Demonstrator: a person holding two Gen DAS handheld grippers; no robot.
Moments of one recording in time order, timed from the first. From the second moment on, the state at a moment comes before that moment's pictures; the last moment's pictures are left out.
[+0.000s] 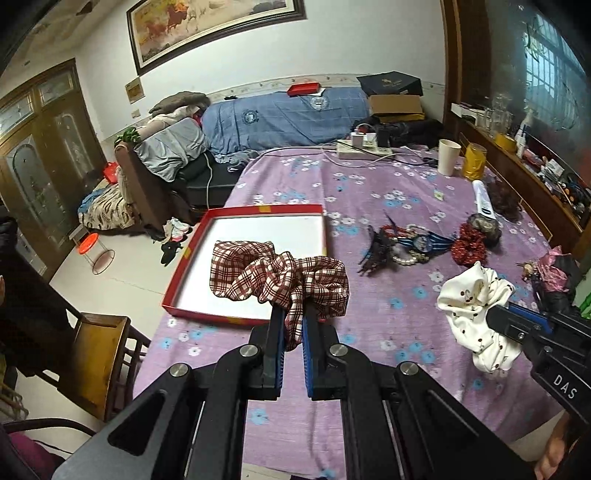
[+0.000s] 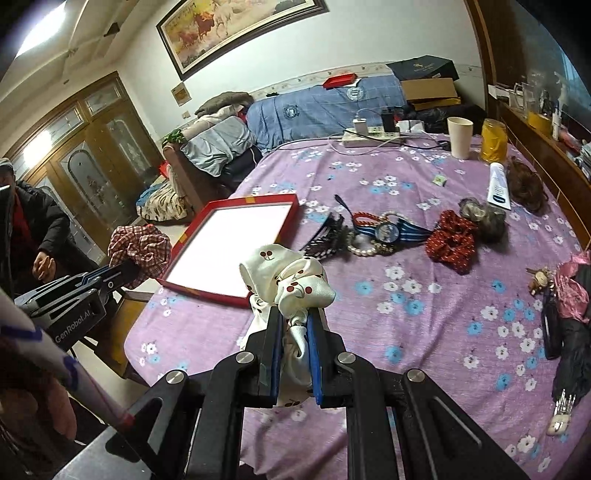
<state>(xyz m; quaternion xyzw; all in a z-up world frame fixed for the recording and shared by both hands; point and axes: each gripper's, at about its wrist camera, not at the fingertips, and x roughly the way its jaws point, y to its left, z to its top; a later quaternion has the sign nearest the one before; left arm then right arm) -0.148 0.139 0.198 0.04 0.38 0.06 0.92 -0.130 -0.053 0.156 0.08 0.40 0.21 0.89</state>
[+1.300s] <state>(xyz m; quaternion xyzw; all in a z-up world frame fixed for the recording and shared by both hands) 0.174 0.343 0.045 0.02 0.52 0.09 0.85 0.172 0.141 0.044 0.13 0.53 0.16 0.82</state>
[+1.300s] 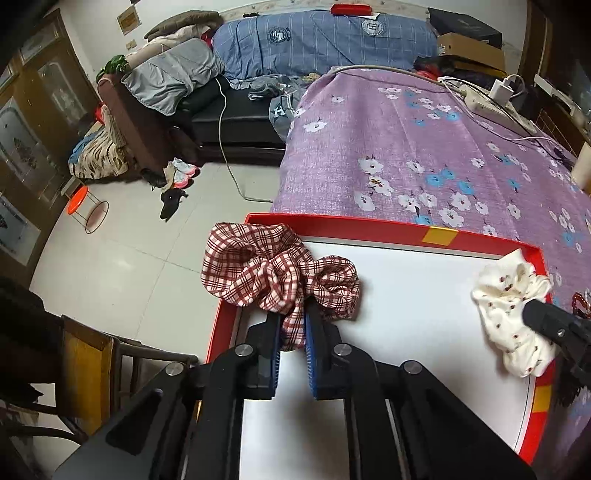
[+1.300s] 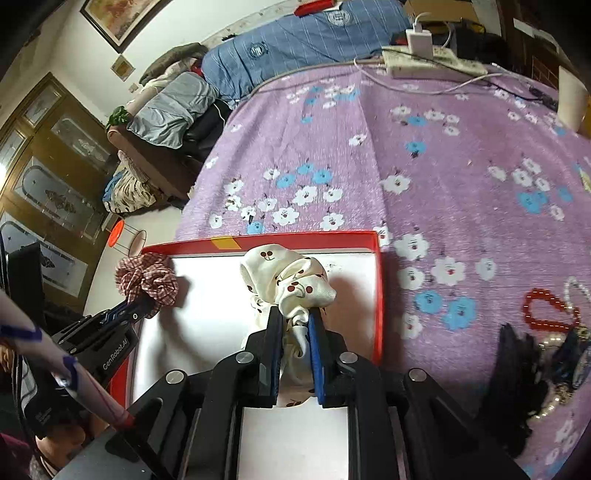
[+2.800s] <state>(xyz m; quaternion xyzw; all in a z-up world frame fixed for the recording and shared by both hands) -0.024 0.223 0.127 -0.01 0.48 0.07 0.88 -0.007 -0.003 0.081 0.10 0.48 0.11 0.86</state>
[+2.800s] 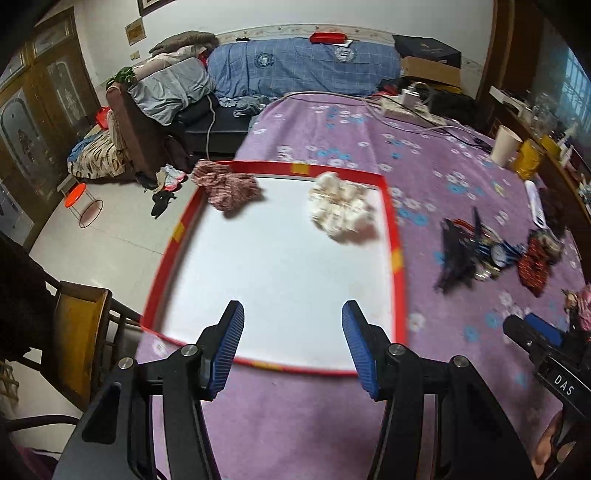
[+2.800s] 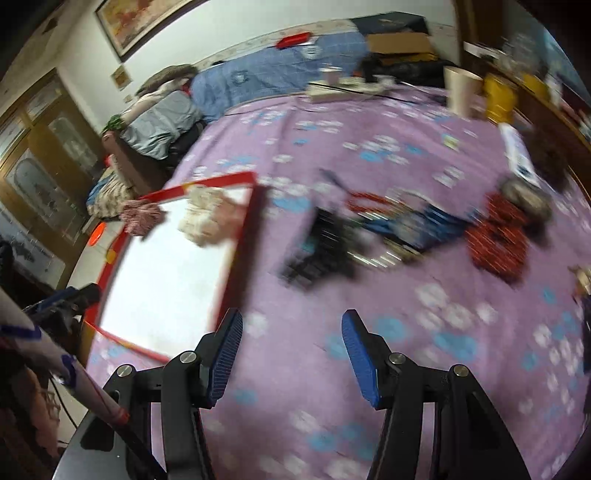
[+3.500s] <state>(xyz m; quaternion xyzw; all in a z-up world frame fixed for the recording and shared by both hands) -0.027 0.117 0.114 -0.02 0.48 0.02 0.87 -0.079 -0.176 0.075 0.16 0.47 0.04 0.87</state>
